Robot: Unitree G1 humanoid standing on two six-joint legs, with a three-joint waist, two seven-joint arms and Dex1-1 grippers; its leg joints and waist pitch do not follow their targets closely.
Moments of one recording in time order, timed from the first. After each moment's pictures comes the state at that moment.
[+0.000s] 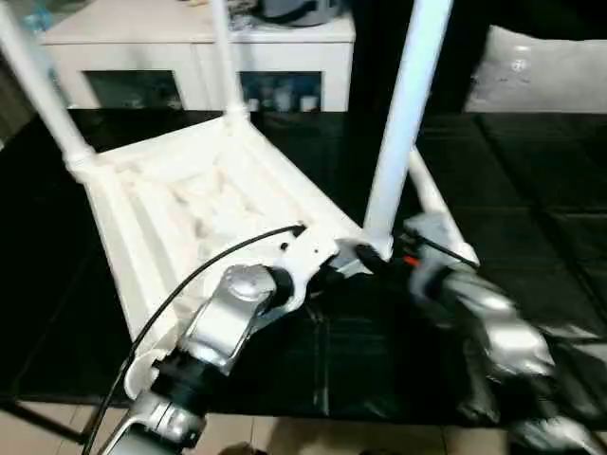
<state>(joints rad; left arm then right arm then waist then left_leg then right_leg) -0.49 0.11 -0.31 0.30 0.08 0.46 -0.67 -0.29 -0.28 -0.02 0.30 0.21 0.24 0.72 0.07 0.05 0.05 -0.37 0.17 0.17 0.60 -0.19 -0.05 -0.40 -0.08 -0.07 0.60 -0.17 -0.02</state>
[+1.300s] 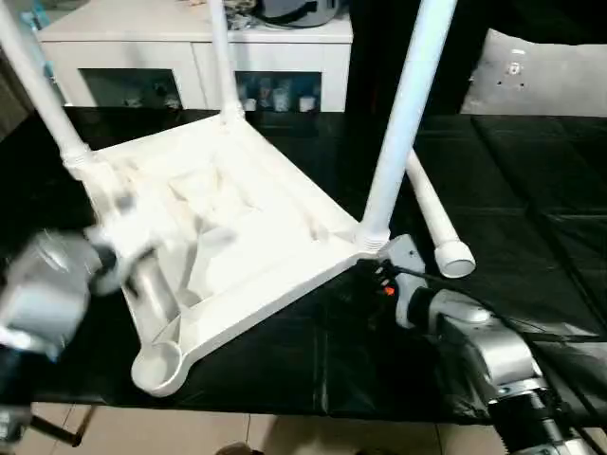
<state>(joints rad) -0.37 0.78 -0.22 0.10 0.23 0.74 -0.78 -0.28 -0.26 0.16 0.22 0.15 0.39 0.68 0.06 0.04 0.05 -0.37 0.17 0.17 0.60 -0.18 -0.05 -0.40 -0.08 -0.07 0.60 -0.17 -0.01</state>
